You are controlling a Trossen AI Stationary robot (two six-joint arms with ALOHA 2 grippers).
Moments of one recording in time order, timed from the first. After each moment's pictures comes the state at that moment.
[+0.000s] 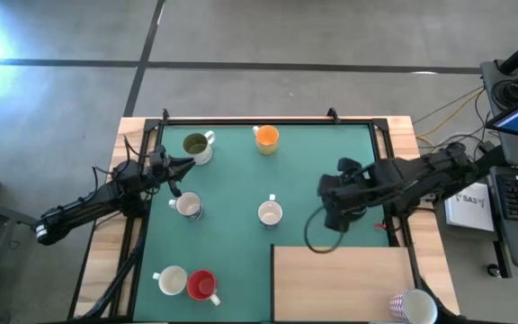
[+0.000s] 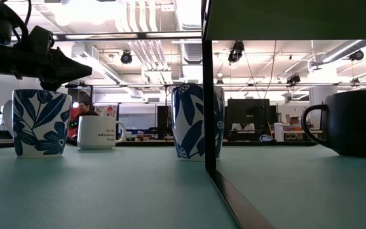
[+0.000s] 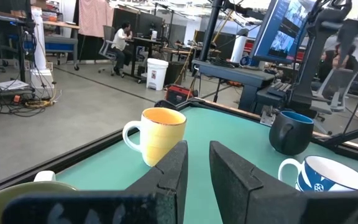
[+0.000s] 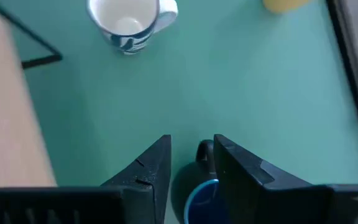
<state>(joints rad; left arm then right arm) 0.44 0.02 0.02 0.04 -0.01 -0.17 0.30 1.47 1.62 -1.45 0.28 0.54</state>
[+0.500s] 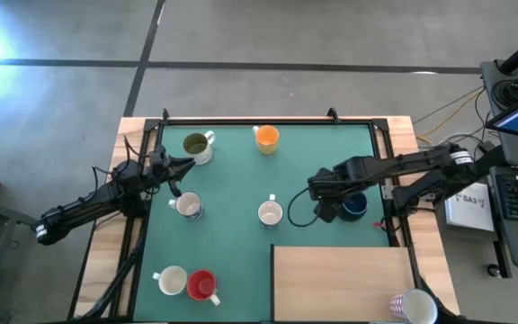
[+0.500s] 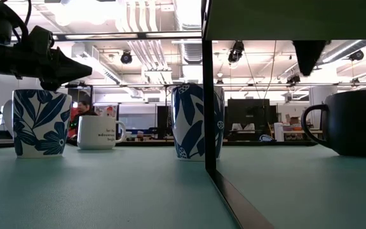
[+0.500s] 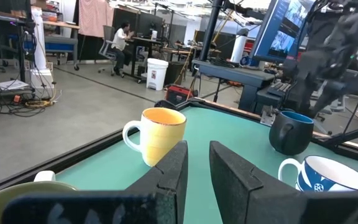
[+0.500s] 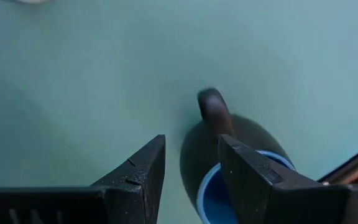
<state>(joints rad) 0.44 0.02 0.02 0.04 -0.01 -0.17 0.10 1.46 1.27 -1.32 0.07 0.76</state>
